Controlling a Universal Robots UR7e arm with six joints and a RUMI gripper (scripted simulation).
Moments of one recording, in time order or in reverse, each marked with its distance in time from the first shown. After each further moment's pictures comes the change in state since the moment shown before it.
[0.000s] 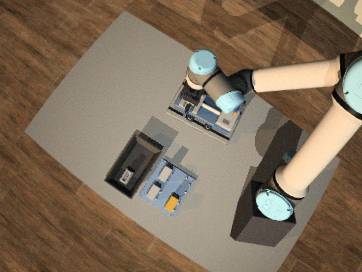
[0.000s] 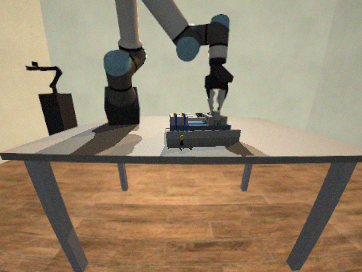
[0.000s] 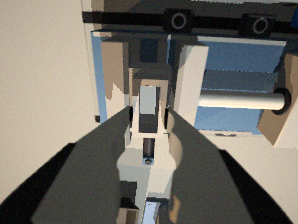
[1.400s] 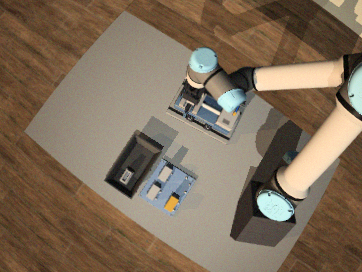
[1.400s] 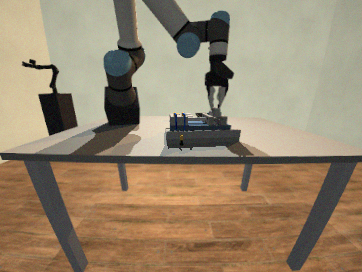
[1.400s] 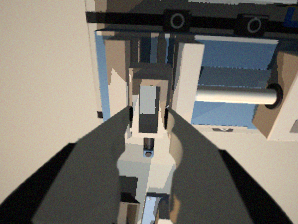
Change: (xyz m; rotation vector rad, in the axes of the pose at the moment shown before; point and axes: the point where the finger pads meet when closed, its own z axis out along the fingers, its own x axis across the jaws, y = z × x) arm 0.000 0.000 -0.012 0.000 0.000 0.000
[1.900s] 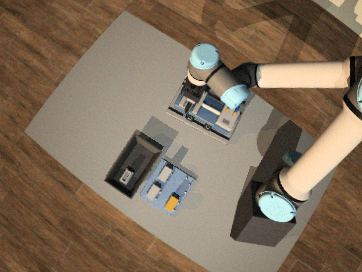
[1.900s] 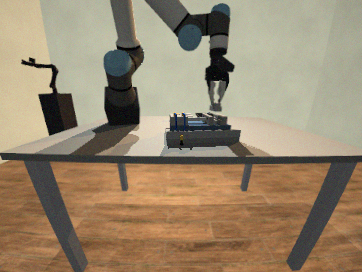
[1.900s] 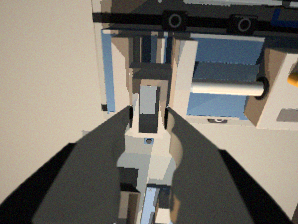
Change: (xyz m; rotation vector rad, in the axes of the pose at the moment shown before) arm 0.000 0.000 -0.024 0.000 0.000 0.000
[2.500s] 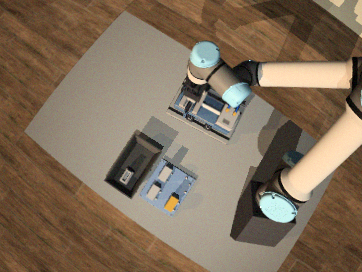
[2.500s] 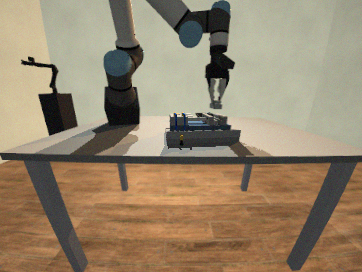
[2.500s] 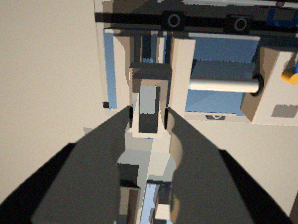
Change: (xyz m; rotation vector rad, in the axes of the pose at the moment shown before) arm 0.000 0.000 -0.010 0.000 0.001 0.000
